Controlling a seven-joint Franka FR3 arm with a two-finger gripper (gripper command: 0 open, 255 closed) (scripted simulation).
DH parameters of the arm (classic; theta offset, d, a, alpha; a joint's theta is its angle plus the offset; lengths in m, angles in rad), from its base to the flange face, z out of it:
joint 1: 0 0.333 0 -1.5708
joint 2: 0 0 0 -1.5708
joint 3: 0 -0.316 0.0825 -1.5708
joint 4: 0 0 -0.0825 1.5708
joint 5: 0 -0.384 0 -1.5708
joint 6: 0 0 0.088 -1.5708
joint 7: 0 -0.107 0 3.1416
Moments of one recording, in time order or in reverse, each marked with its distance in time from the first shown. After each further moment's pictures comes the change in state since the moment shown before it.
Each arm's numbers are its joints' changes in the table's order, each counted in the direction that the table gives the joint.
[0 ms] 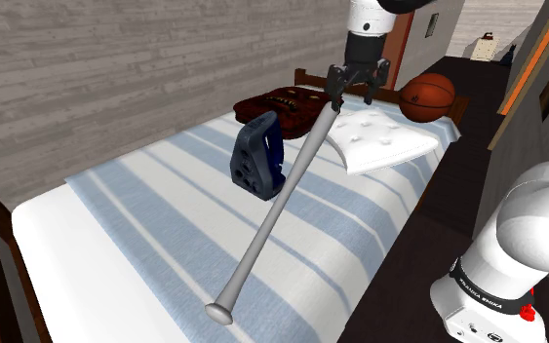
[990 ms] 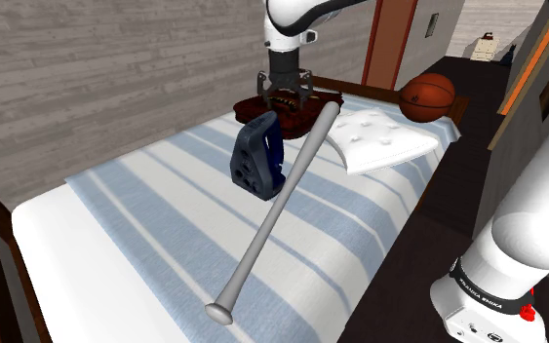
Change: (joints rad) arm -0.066 0.617 -0.160 0.506 0.077 0.048 -0.637
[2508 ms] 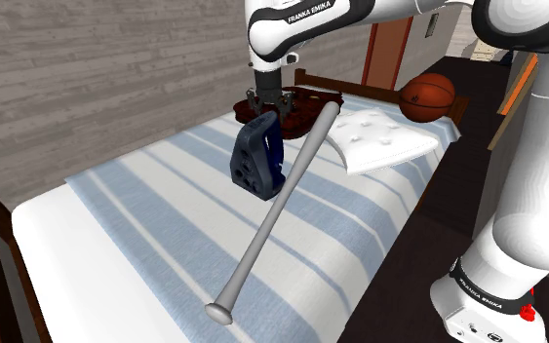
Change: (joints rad) arm 0.016 0.242 0.014 0.171 0.058 0.049 -0.189
